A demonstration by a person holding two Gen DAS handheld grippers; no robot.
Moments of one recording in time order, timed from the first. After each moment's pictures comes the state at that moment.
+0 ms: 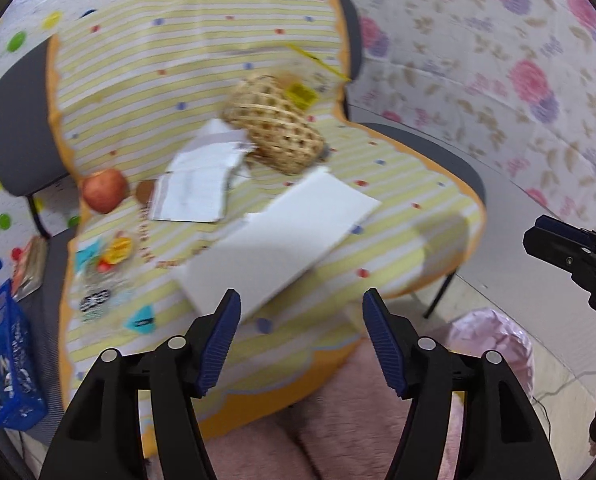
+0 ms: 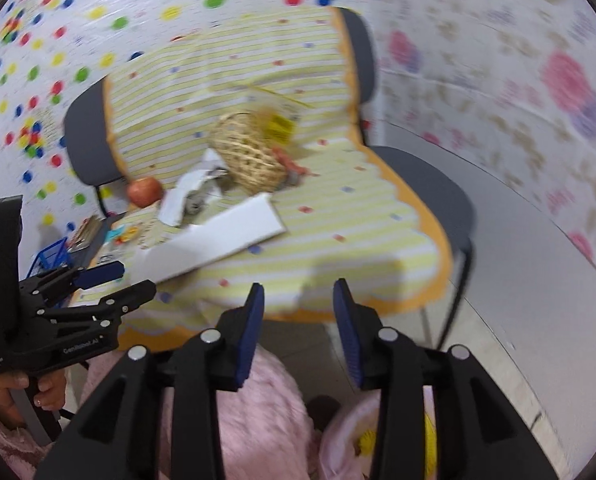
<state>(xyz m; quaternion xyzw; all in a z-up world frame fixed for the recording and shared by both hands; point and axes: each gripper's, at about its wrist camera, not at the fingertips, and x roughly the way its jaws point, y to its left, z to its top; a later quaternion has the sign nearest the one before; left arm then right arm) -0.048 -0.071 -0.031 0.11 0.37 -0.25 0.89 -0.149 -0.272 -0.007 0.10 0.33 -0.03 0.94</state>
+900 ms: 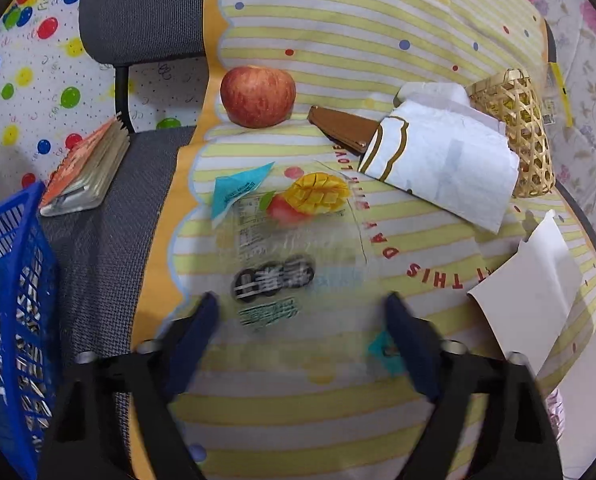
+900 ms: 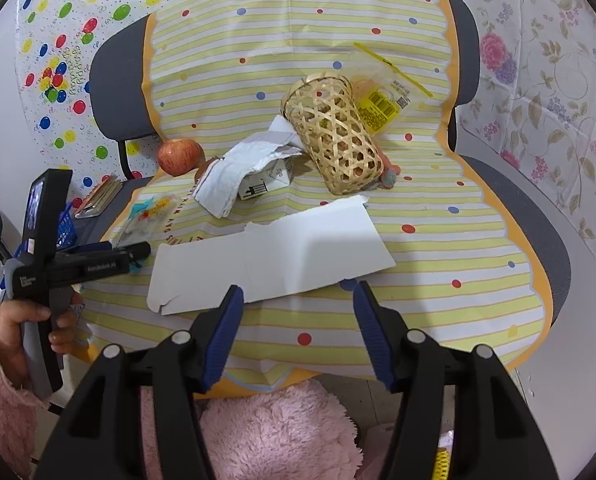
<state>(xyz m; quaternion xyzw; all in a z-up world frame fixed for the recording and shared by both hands) 0.082 0.056 -0.096 0.00 0.45 -0.10 0.89 -0.054 -0.204 -0.035 0.04 0.37 0.03 0.93</state>
